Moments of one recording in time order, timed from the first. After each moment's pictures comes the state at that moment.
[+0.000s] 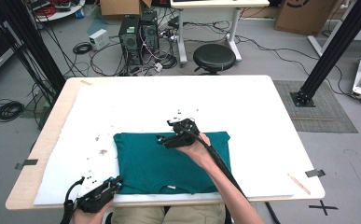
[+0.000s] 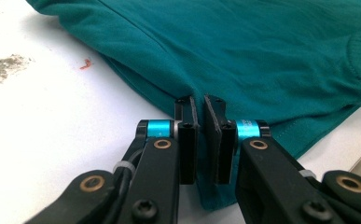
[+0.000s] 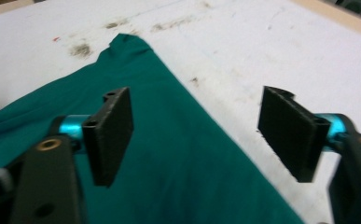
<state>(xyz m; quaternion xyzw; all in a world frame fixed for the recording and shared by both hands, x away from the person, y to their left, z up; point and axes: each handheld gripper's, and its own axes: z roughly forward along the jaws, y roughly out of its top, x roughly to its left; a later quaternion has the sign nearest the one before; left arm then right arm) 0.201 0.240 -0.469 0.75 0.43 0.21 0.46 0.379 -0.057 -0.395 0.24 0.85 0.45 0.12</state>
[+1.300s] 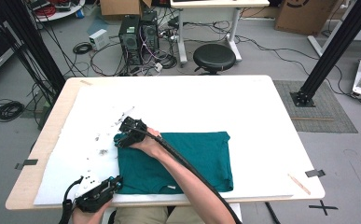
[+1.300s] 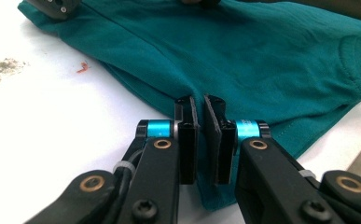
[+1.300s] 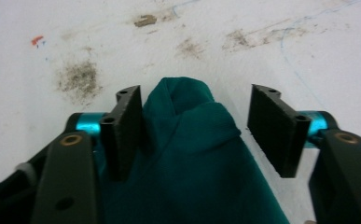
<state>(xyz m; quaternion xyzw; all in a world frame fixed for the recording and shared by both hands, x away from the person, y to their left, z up) 0.204 0.246 -0.472 0.75 0.42 0.19 0.48 0.421 0.105 -0.441 0.18 0.91 0.37 0.06</state>
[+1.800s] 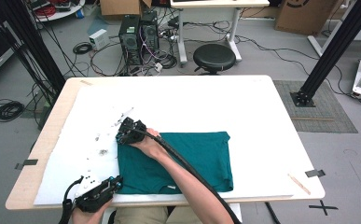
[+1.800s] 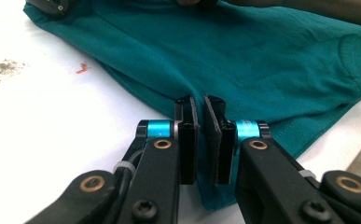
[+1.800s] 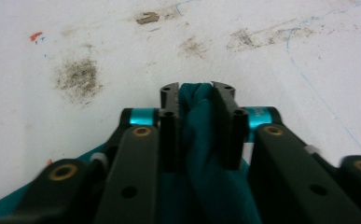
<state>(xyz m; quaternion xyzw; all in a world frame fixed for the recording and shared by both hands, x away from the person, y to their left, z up) 0.204 0.246 -0.472 0.75 0.42 0.20 0.48 0.421 0.107 -0.443 0.17 0.91 0.37 0.07</state>
